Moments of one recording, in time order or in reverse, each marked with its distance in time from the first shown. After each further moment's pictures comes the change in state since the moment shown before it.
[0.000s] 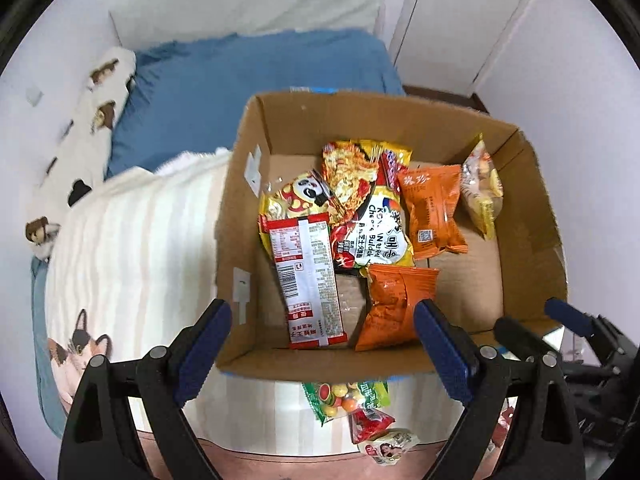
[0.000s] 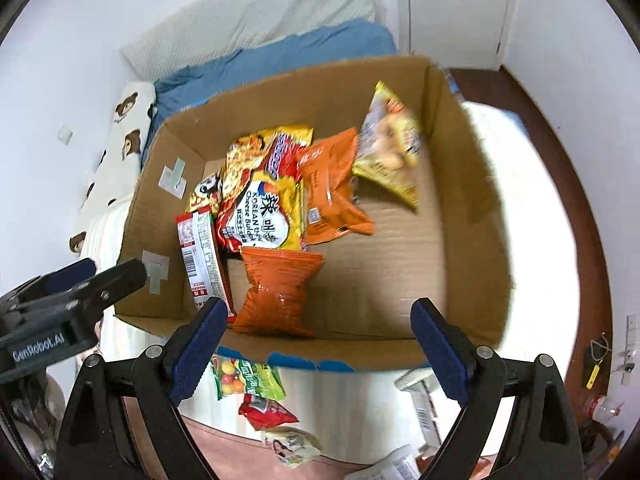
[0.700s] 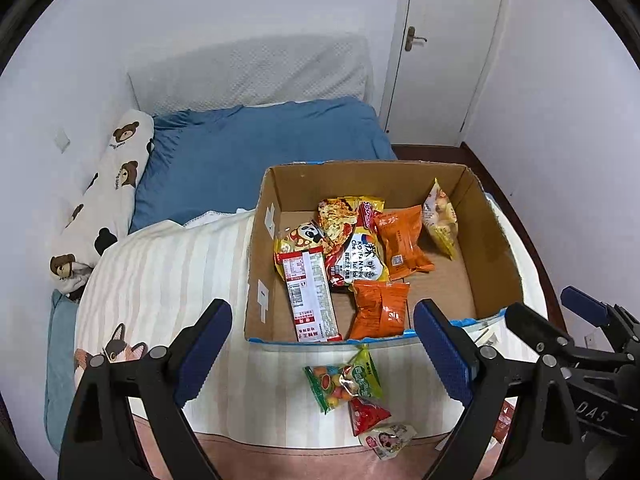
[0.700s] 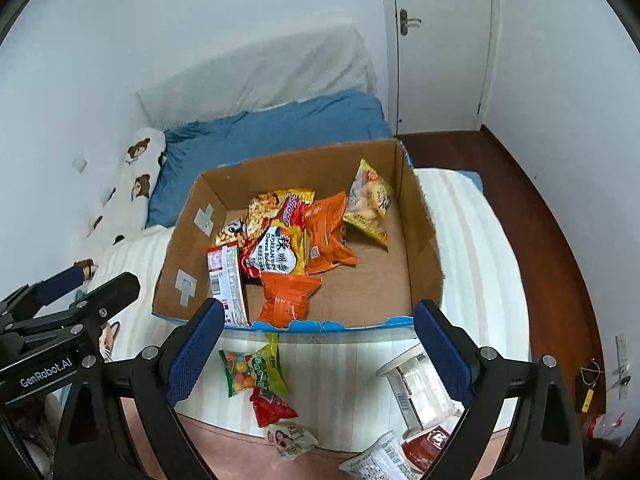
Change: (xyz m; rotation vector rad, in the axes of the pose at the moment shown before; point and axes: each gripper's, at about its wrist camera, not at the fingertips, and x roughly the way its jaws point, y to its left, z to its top) left arm -0.091 -0.014 -0.047 0.046 -0.250 0.025; right arm -0.105 0.015 -0.048 -0.030 -0.256 -0.038
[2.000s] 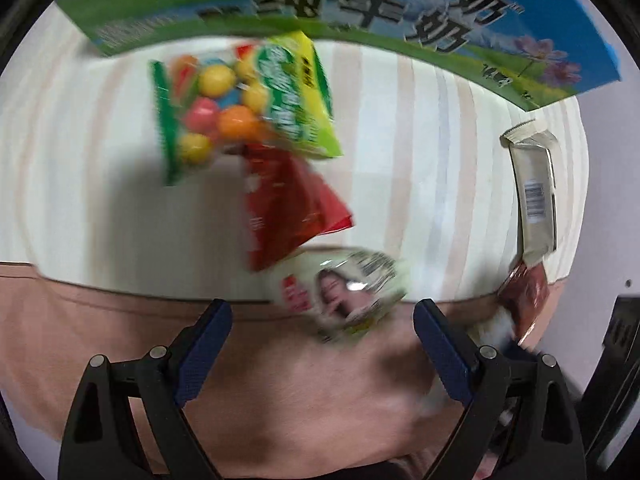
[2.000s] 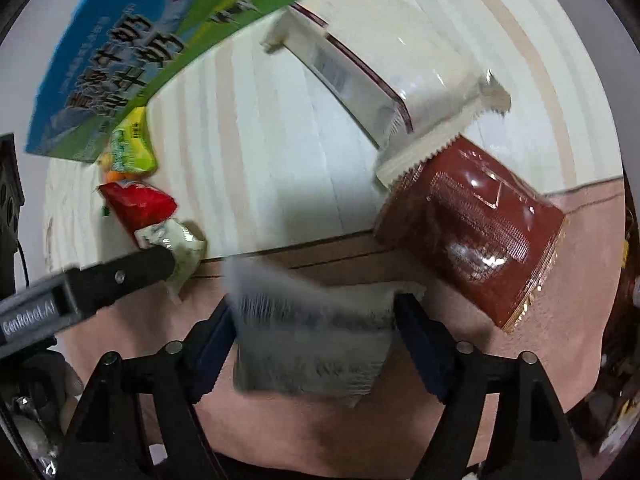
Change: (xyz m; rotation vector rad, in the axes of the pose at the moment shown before) left arm 0.173 -0.064 -0.187 -0.125 0.649 -0.192; right arm 0.137 -0.087 -0.225 0.280 0.532 0.046
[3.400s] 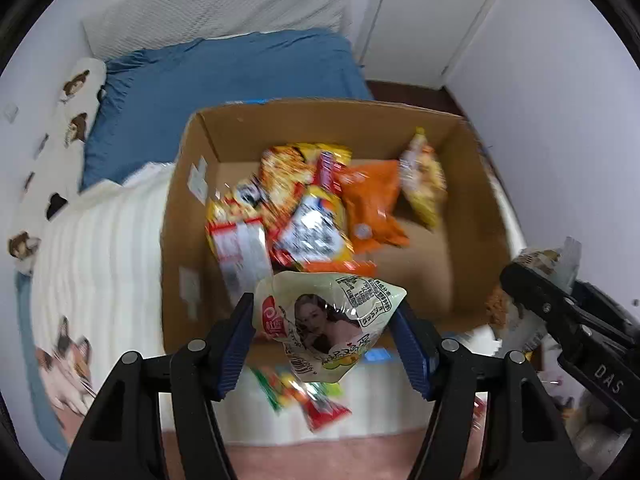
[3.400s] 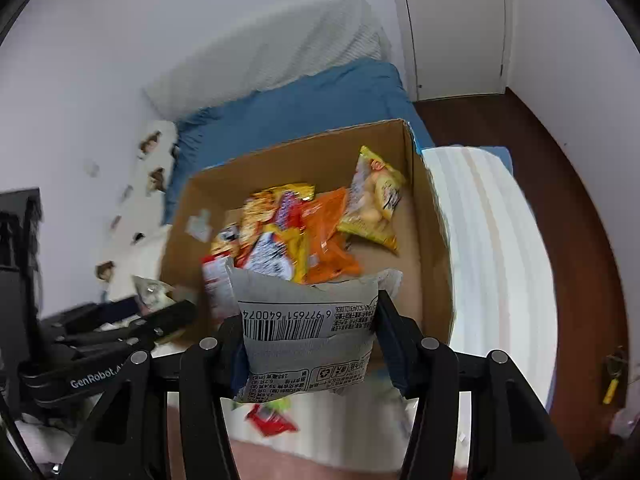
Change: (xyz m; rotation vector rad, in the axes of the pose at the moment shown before) left arm -0.203 -0.017 0.137 0.132 -0.359 0.105; right arm -0.178 0.121 0.188 -0.257 -0.360 0.054
